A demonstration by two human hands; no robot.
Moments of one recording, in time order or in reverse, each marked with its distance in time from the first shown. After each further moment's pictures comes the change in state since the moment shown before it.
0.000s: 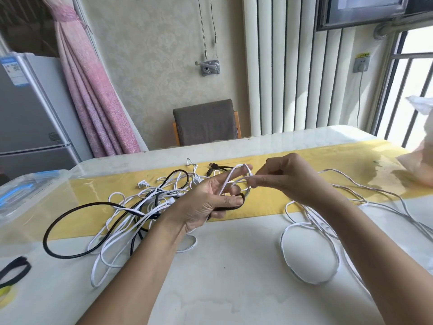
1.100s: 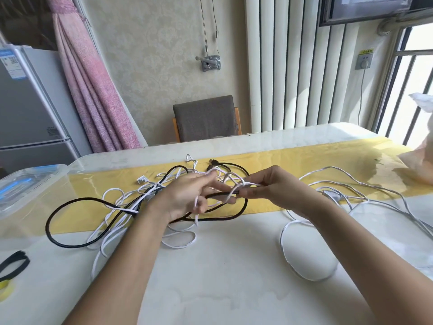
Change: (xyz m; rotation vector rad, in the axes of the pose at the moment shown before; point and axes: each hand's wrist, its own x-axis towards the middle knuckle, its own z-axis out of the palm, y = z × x) left_hand -0.007 0.016 -0.013 0.090 0.328 -0.274; right_hand 0.006 0.015 0.022 0.157 -0.292 0.126
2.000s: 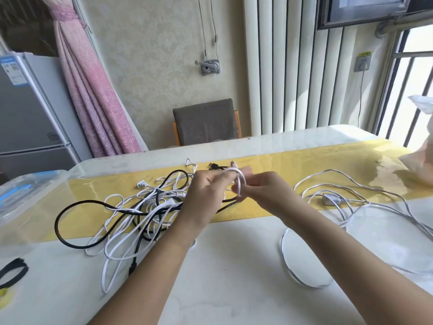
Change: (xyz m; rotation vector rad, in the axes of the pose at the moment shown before) left_hand 0.005 -0.009 0.034 0.040 0.114 0.479; right_hand -0.001 -0.013 0.022 -0.120 0.314 0.113
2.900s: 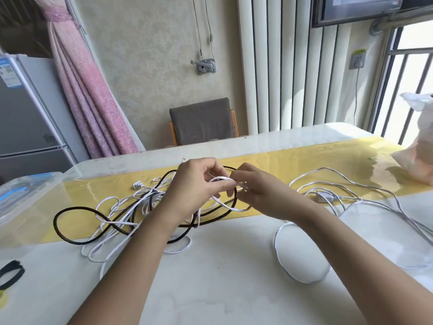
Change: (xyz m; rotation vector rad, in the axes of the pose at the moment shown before) left_hand 0.004 0.022 -0.015 0.351 -0.023 0.070; right_hand 0.007 0.018 -0.015 -0.296 -0.220 -0.403
